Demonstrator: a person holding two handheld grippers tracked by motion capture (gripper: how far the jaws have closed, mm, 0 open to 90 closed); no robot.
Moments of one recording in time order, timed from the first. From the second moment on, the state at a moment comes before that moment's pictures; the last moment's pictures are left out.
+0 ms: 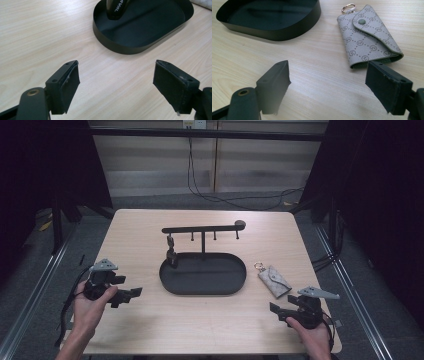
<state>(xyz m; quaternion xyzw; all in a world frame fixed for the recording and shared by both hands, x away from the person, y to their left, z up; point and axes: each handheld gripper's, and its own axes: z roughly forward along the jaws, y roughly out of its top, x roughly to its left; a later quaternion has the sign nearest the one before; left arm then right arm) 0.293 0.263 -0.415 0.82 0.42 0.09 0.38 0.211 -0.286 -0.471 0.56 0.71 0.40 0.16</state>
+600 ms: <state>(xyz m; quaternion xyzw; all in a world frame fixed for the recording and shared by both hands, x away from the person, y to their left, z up) 0.246 0.268 -0.455 0.80 0.42 0.07 0.43 0.214 -0.288 -0.467 0.55 0.71 0.41 0.15</state>
